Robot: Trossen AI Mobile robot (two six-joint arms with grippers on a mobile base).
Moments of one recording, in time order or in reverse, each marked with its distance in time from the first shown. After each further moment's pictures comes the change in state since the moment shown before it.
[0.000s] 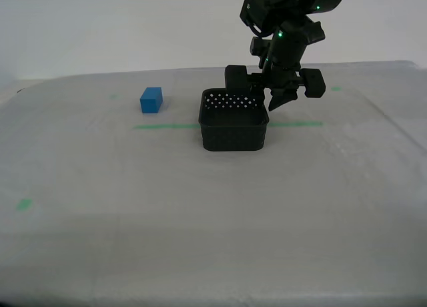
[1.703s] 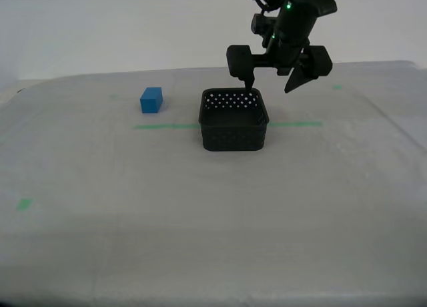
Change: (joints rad) arm 0 -0.006 -0.109 0.001 -0.074 -0.008 -0.103; arm 1 0.000 0.000 0.000 0.000 0.000 0.000
